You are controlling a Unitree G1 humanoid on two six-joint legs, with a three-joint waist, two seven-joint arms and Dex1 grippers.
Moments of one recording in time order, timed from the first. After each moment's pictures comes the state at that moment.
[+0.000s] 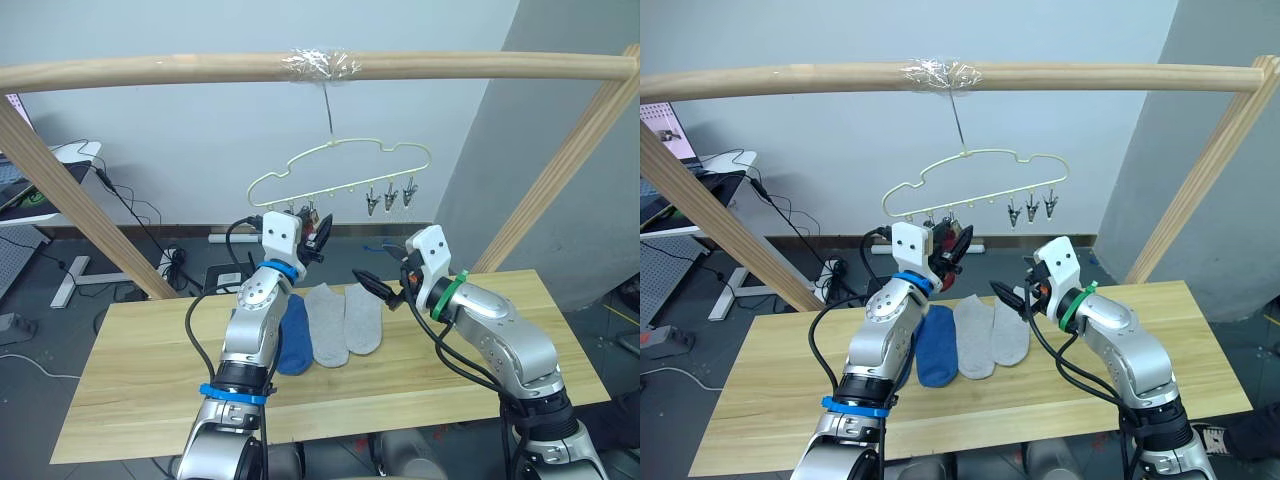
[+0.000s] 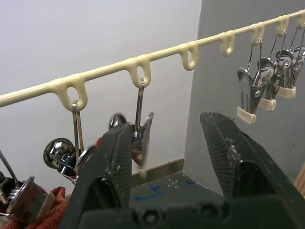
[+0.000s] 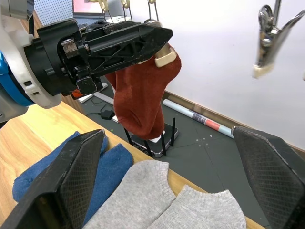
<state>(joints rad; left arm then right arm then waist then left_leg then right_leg) -0.43 0.06 0.01 0.19 -0.21 0.08 -0.31 -0.29 -0.31 0.13 -0.34 0.33 0.67 0.48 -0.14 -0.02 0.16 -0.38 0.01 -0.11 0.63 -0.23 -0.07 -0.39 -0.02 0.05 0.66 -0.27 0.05</state>
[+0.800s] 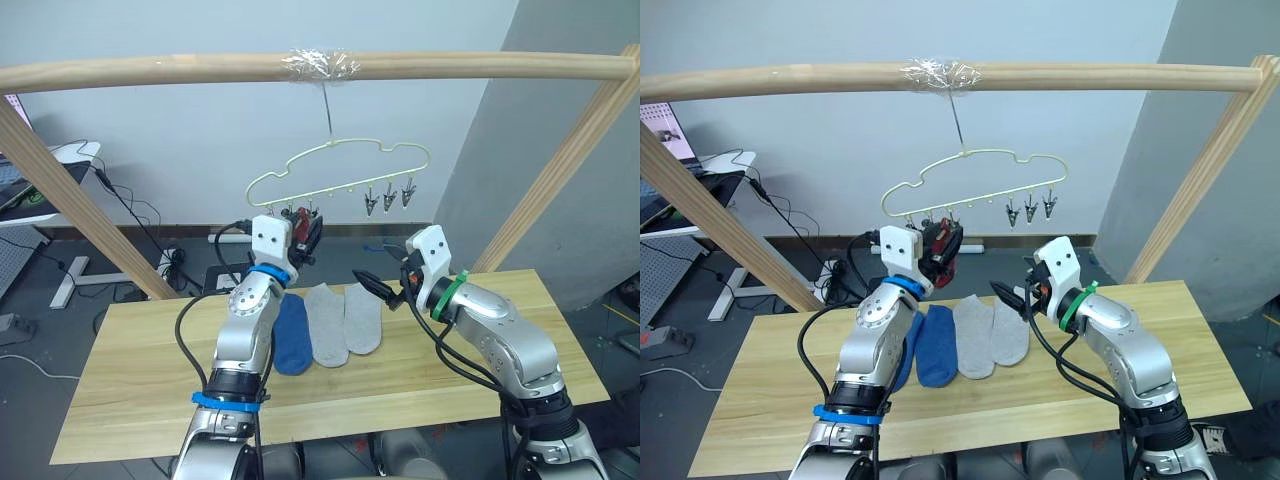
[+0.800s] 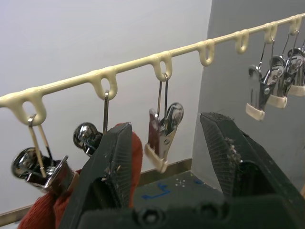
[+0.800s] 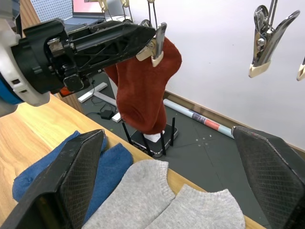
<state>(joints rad) -0.41 0.06 0.03 0.17 -0.22 0.07 -0.30 -0.30 -0.31 0.13 -0.34 0.33 0.67 0.48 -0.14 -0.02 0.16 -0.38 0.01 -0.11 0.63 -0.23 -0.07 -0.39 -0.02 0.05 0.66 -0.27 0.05</state>
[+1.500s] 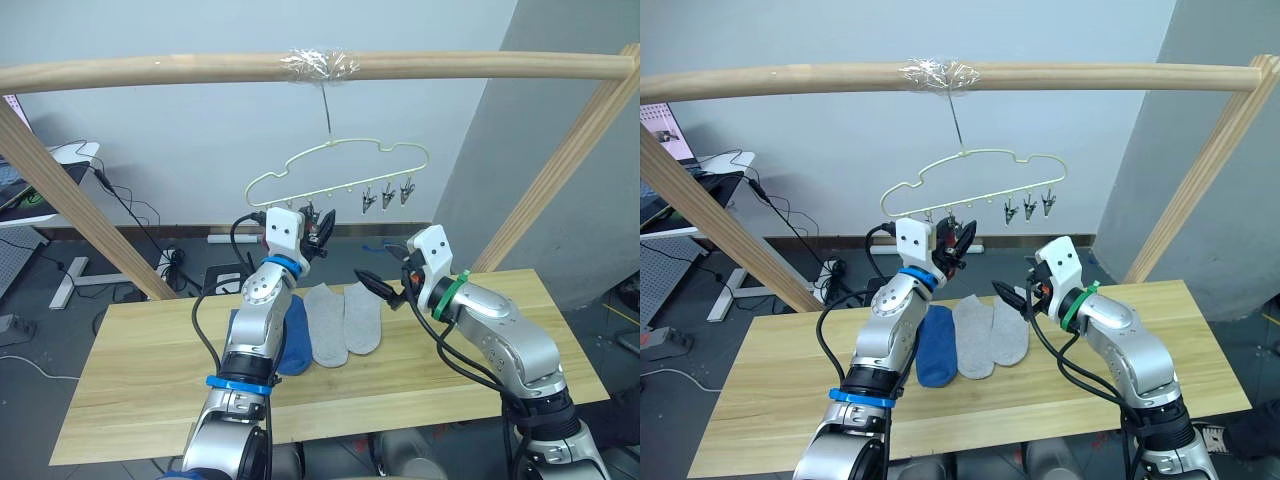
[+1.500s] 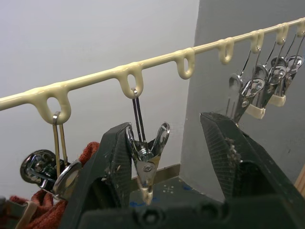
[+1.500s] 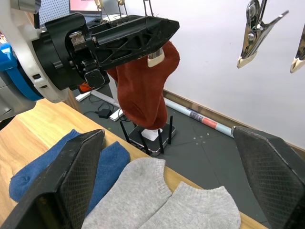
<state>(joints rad) -0.49 0.03 0.02 0.29 -0.22 0.02 -0.32 -0.30 -0.32 0.13 -0.34 0.33 0.68 0.48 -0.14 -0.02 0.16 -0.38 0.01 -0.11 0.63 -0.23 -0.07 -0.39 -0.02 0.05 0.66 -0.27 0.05</state>
